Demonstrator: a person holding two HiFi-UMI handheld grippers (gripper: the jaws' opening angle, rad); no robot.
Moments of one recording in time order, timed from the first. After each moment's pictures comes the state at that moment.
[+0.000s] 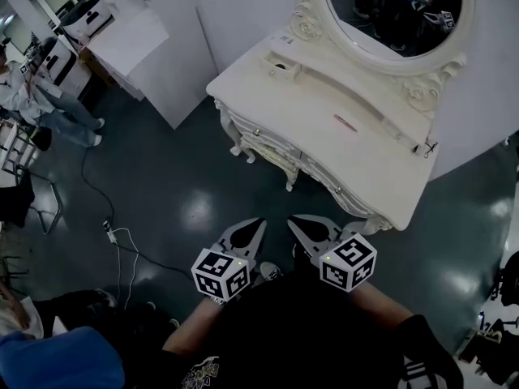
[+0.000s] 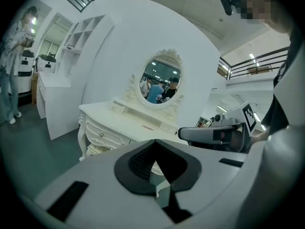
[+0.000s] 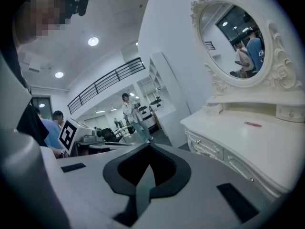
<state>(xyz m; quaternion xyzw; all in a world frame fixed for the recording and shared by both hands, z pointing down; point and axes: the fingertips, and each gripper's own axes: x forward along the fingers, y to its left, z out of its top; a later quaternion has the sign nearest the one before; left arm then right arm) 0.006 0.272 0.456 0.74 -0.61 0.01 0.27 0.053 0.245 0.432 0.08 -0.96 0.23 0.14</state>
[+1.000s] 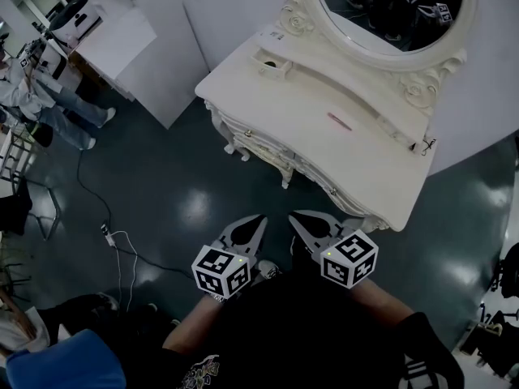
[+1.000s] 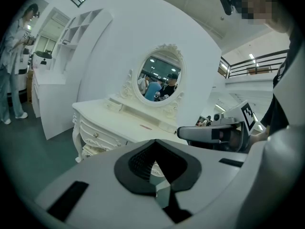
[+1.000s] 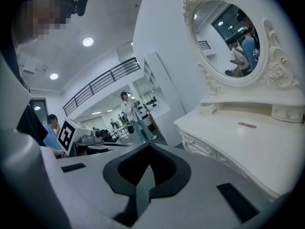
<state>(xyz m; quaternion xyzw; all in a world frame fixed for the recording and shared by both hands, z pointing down) 0.012 0.232 0.462 0.75 -0.60 0.01 0.28 0.059 0.202 0.439 0.10 -0.95 0.24 0.15</state>
